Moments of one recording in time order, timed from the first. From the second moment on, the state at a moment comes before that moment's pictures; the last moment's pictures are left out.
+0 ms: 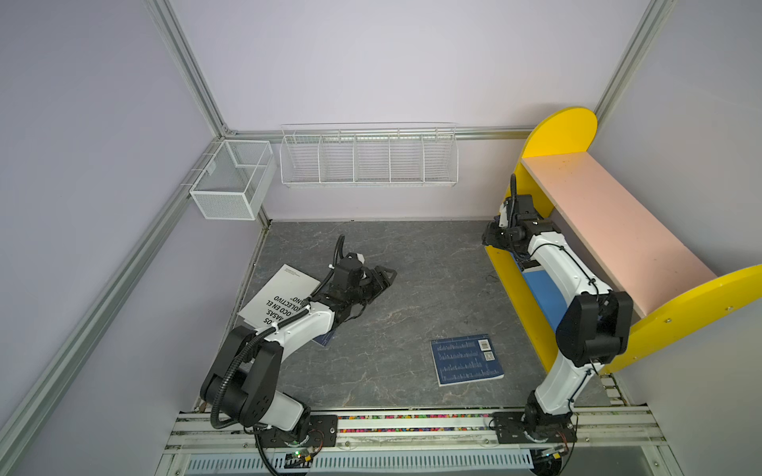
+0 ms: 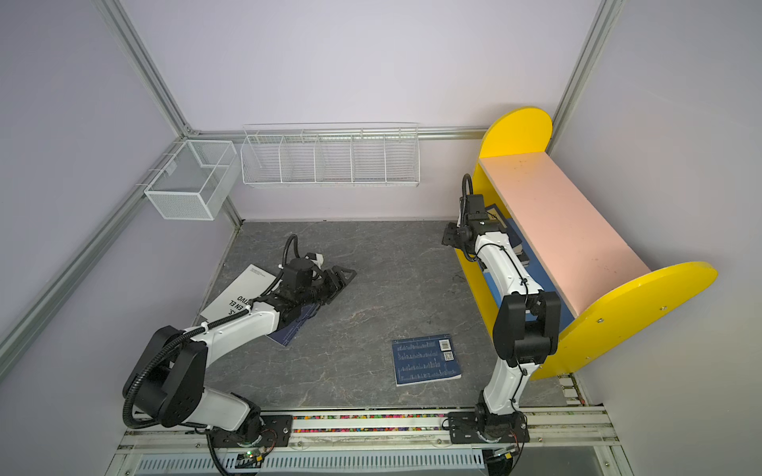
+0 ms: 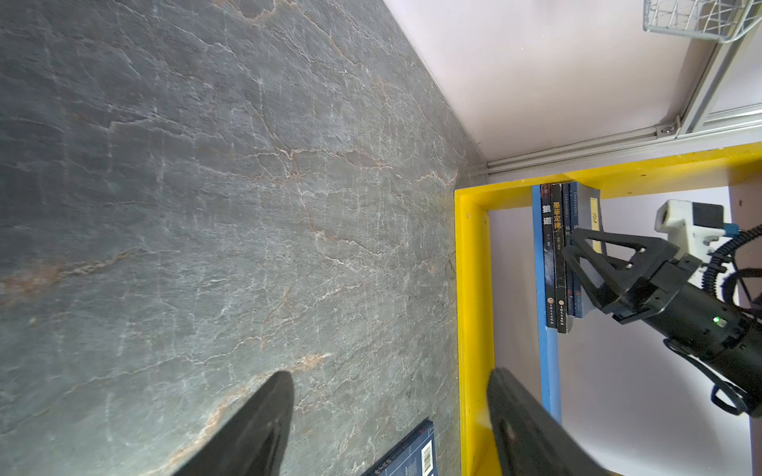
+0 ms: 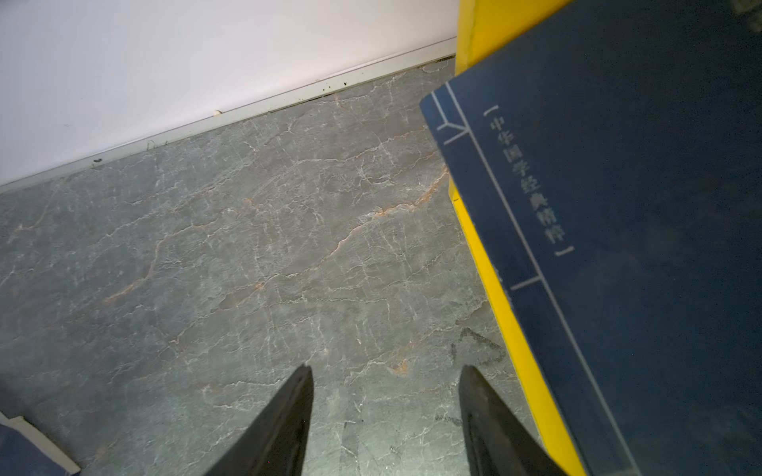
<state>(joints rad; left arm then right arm) -0.52 1.49 0.81 0.18 0.29 -1.04 0.12 1.81 1.64 -0.71 -0.01 0.32</state>
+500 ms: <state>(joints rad) -0.52 1.49 0.81 0.18 0.29 -1.04 0.10 1.84 1.68 -0.75 0.01 0.29</state>
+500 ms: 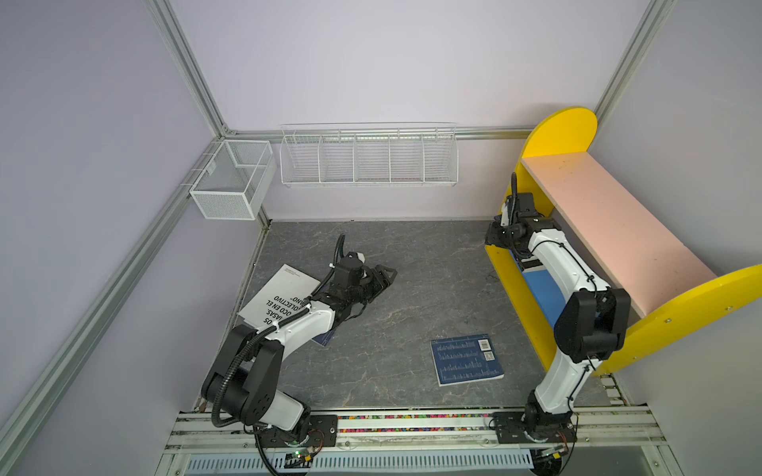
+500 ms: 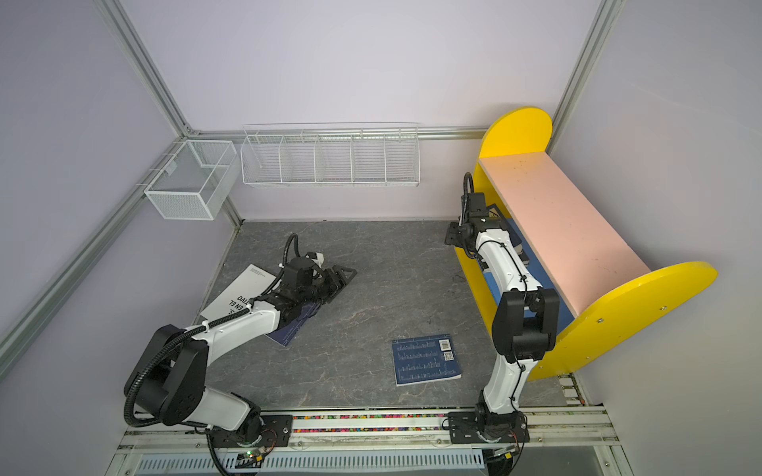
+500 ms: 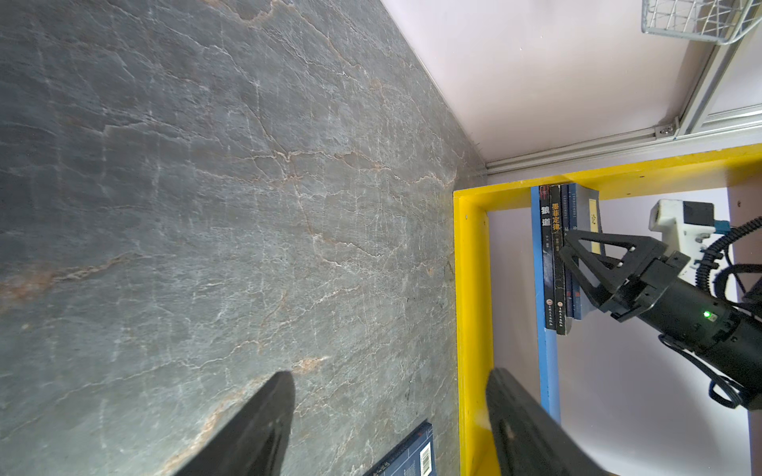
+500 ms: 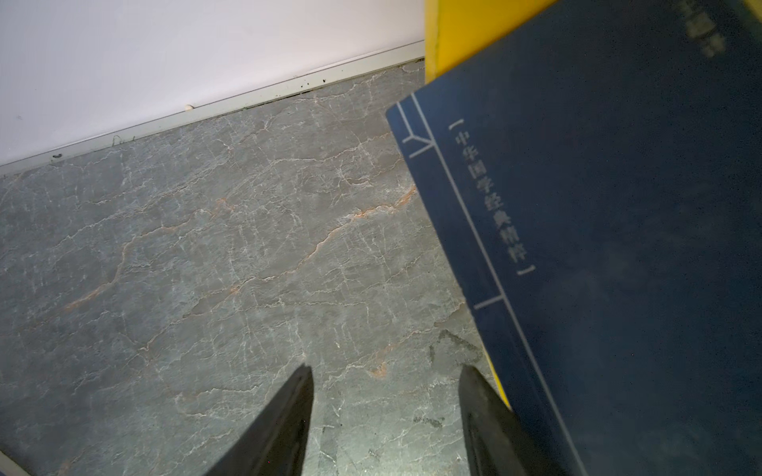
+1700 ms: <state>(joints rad) -0.87 1.50 0.76 0.03 0.23 -0.91 0.26 1.46 1.15 -0.67 -0.23 0.31</state>
